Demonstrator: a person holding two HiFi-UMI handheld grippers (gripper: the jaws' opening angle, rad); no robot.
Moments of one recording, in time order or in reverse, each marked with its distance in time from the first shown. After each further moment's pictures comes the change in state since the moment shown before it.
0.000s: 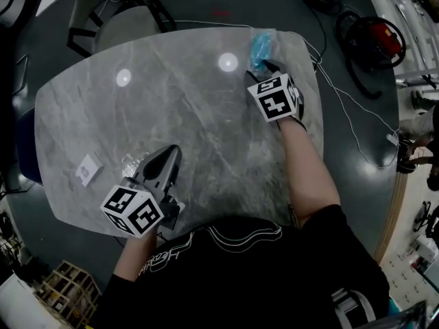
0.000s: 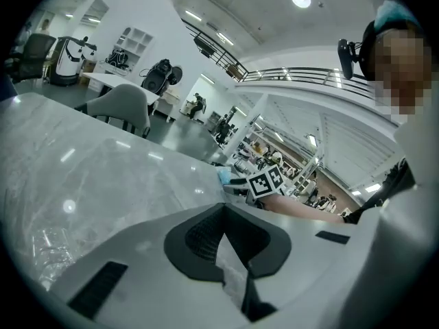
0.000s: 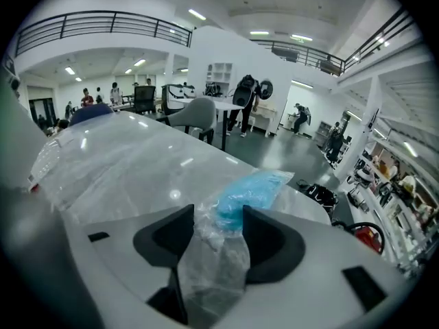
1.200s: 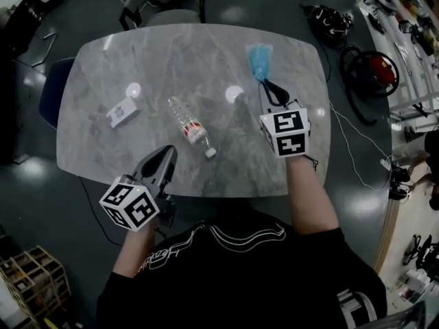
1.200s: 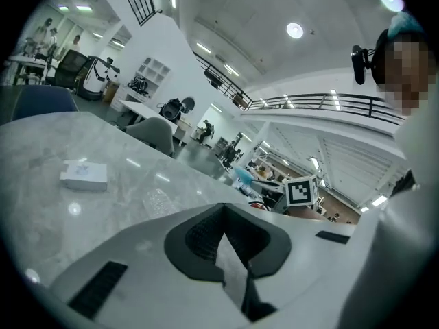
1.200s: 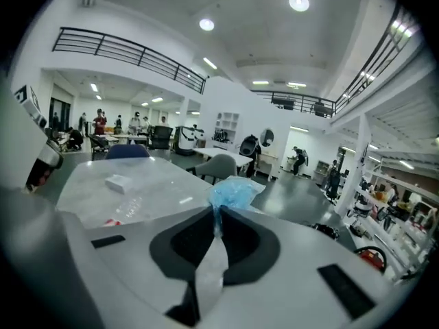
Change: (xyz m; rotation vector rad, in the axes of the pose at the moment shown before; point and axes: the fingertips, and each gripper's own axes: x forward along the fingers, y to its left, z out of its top) left arm -0.218 -0.009 -0.063 -0.040 -0.237 0.058; right arm -0.226 0.178 0.066 -0.058 -0.379 -0.020
